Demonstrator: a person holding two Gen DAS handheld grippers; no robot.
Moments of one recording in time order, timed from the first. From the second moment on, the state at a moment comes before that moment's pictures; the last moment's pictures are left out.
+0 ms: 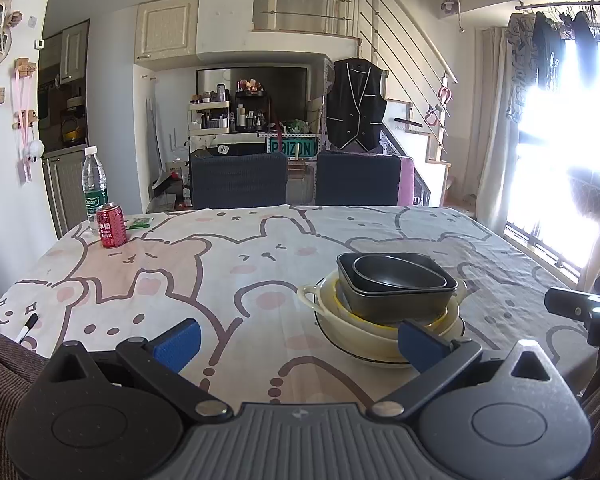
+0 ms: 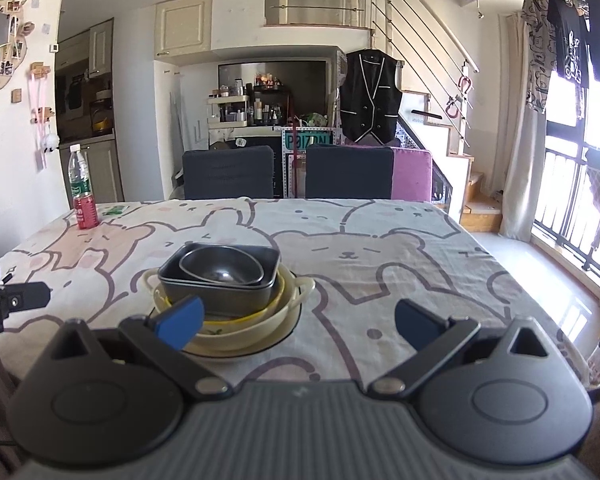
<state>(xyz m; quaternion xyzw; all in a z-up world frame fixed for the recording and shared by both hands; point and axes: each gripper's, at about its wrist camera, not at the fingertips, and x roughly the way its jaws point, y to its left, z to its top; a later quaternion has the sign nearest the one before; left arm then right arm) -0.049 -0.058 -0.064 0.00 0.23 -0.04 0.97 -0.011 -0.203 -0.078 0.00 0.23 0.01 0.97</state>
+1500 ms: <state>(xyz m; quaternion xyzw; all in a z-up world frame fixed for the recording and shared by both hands) -0.050 -0.057 -0.064 0.00 0.24 -0.04 0.97 -0.010 -0.203 -0.081 0.01 0.23 0.02 0.97</state>
